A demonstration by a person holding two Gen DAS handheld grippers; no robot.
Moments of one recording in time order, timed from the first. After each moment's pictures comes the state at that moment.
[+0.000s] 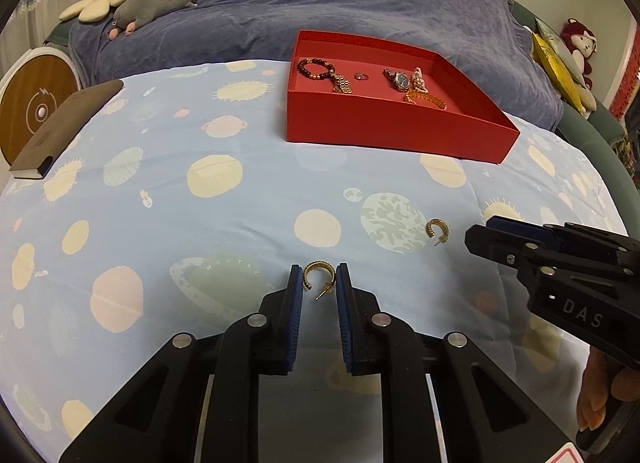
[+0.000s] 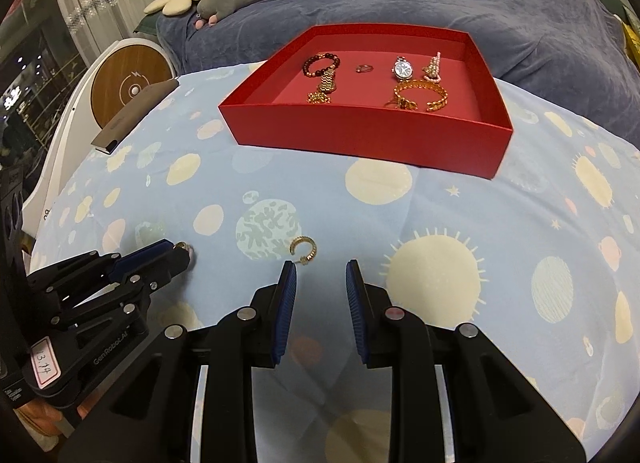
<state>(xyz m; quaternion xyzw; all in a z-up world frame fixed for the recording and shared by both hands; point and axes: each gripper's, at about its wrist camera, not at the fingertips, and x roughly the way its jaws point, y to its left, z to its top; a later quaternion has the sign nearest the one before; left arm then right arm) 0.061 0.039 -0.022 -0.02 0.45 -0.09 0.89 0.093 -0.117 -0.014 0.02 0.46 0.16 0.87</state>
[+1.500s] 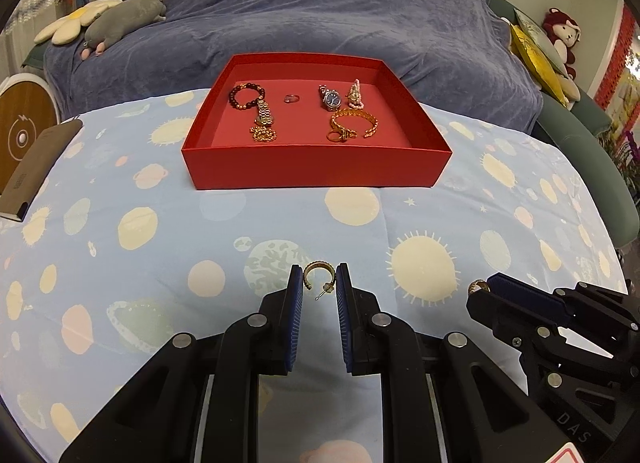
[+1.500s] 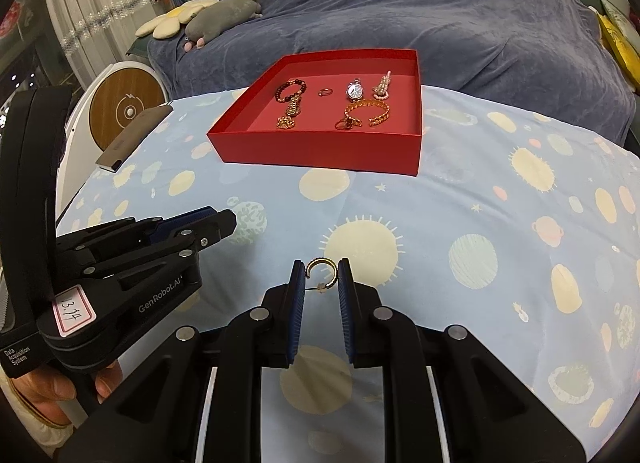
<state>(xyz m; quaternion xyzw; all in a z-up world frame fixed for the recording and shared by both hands) 0.076 -0.041 0.013 -0.01 0.45 -0.12 0.88 0.051 -0.178 0.024 0.04 0.45 0.14 0.88</state>
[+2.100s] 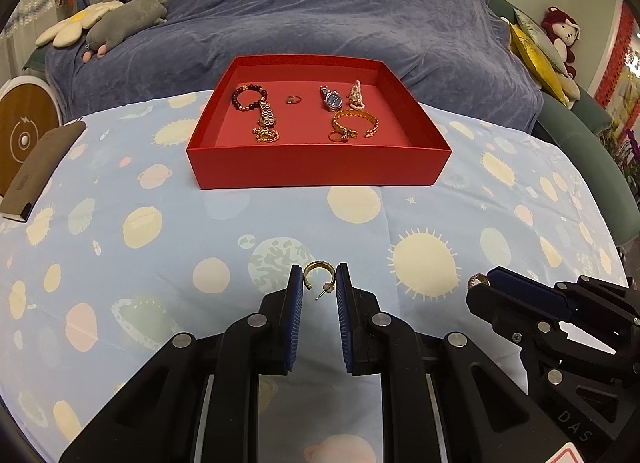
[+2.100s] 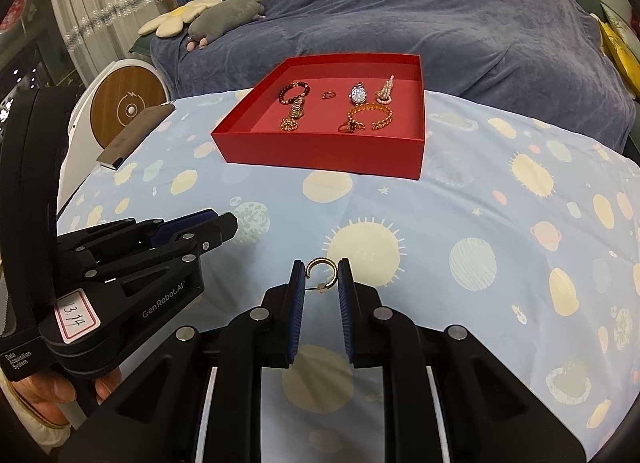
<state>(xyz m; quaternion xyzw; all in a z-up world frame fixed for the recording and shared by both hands) 0.070 -0.039 0.016 0.00 0.45 -0.11 0.89 0.049 -0.171 0.029 0.03 0.44 0.14 0.89</state>
